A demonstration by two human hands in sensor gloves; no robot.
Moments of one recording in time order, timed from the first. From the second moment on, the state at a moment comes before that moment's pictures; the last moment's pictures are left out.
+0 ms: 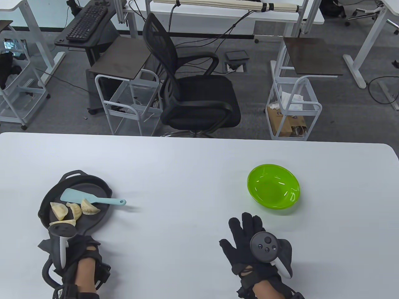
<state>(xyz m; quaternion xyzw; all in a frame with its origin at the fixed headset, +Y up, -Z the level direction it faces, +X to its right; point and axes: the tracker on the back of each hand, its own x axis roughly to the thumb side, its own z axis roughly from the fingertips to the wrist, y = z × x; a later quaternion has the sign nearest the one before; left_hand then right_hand) -0.376 -0.764 -0.286 -0.12 0.46 0.25 0.84 0.145 -0.741 -0.279 0.09 0.03 0.94 0.34</state>
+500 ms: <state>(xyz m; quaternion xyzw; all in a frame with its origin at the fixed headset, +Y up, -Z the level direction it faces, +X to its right) -0.372 -0.760 -0.288 -0.08 0.44 0.29 0.84 0.147 -0.741 -0.279 0.09 0.03 0.93 0.34</state>
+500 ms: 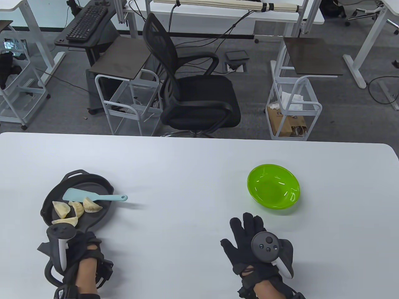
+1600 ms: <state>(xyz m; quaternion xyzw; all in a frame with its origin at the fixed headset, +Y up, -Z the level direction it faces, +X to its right) -0.295 -0.730 -0.294 -0.07 0.31 0.26 0.91 0.149 -0.741 -0.280 0.08 0.03 0.93 0.34</state>
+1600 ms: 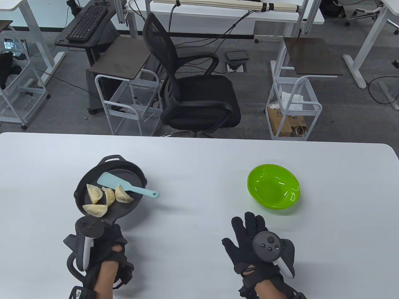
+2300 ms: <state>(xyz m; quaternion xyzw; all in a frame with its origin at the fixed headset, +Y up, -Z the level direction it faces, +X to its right) -0.205 -0.745 -0.292 -0.14 0.18 0.22 0.95 0.155 -0.743 -0.283 0.07 0.03 0.93 0.35</state>
